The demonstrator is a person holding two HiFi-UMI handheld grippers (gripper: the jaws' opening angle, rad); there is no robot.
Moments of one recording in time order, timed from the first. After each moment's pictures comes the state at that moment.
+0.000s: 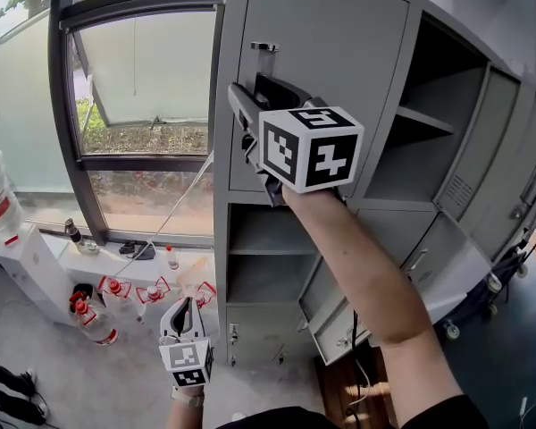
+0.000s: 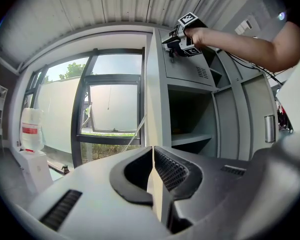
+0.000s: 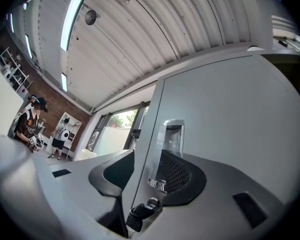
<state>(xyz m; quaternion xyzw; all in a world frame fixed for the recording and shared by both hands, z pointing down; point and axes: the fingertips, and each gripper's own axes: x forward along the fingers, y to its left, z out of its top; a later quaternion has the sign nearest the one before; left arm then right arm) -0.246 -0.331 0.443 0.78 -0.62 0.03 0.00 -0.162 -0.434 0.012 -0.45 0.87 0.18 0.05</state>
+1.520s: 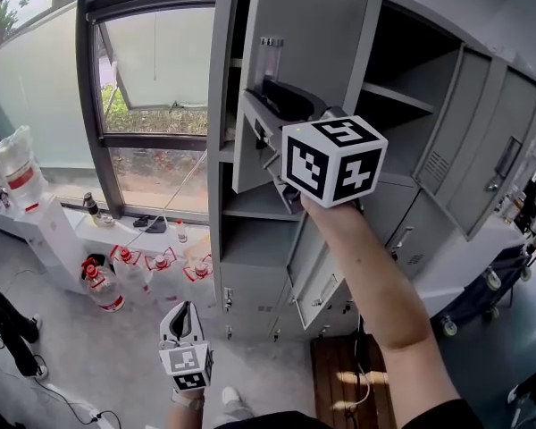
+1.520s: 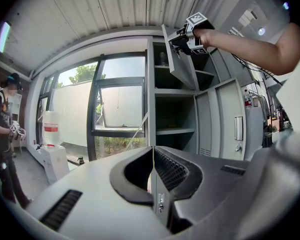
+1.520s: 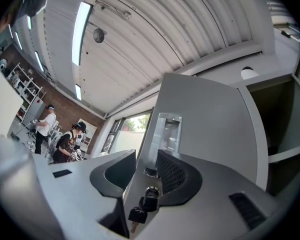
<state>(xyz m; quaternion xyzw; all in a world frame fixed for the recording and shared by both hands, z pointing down) -0.210 -0.171 0.457 0.74 -0.67 0.05 0.02 -0.111 -0.287 0.024 -0.38 0.91 0.18 0.05</state>
